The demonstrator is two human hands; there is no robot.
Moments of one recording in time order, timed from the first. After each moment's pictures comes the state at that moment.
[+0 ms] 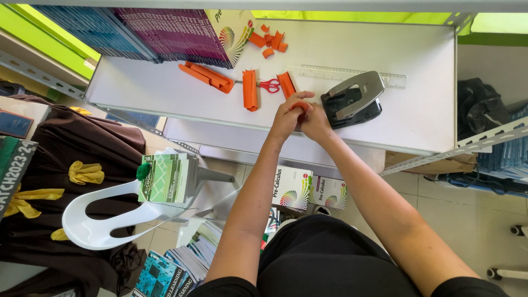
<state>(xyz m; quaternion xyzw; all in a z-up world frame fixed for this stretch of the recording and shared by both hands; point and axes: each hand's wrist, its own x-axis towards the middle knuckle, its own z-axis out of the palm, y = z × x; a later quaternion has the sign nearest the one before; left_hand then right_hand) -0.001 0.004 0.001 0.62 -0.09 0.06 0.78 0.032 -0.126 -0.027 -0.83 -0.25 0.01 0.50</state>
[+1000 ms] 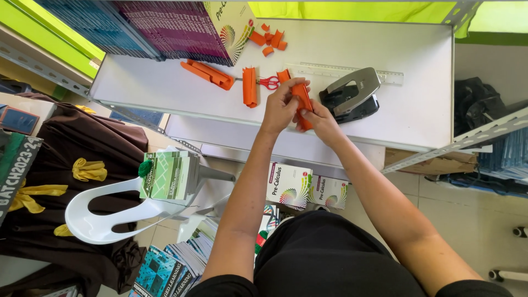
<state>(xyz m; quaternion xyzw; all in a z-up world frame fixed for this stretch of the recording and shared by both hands) -0.029 -0.002 0.074 0.69 -0.10 0.12 0.71 0.004 -0.157 0.013 -0.57 -0.16 0.25 0.77</state>
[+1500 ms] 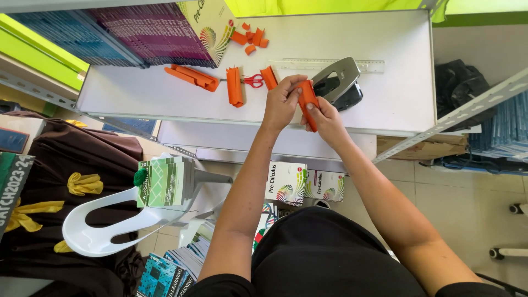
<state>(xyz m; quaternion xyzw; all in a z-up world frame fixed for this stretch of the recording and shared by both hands) -0.028 -0.044 0.084 0.73 -0.10 0.12 0.67 -0.031 -0.205 0.040 -0.60 -0.12 0.16 0.78</state>
